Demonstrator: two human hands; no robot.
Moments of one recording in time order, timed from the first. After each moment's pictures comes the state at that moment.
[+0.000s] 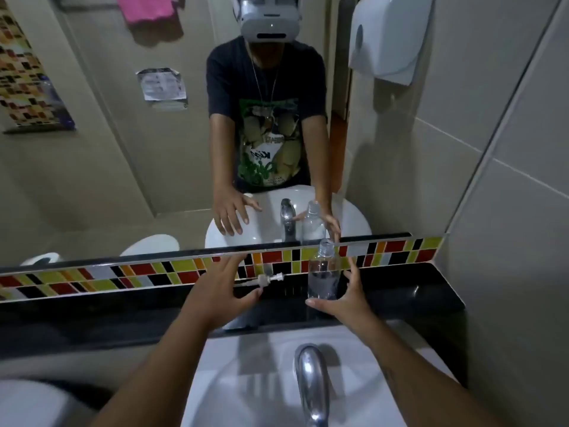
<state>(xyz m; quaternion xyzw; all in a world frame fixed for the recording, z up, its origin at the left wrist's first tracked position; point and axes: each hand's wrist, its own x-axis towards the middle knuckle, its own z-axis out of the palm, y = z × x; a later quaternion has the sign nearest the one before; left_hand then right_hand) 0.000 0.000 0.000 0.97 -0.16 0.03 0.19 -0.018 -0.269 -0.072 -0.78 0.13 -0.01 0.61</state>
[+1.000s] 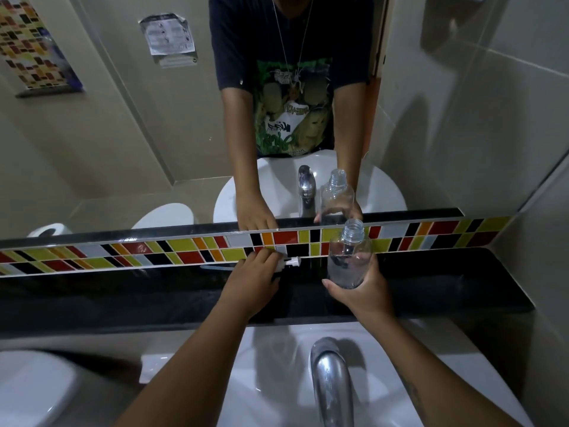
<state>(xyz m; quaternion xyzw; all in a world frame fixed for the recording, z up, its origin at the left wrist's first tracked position) 0.062 -0.035 -0.081 0.98 -0.18 -0.01 0.07 0.025 -0.253 -0.123 -0.80 0.12 -0.12 0.57</state>
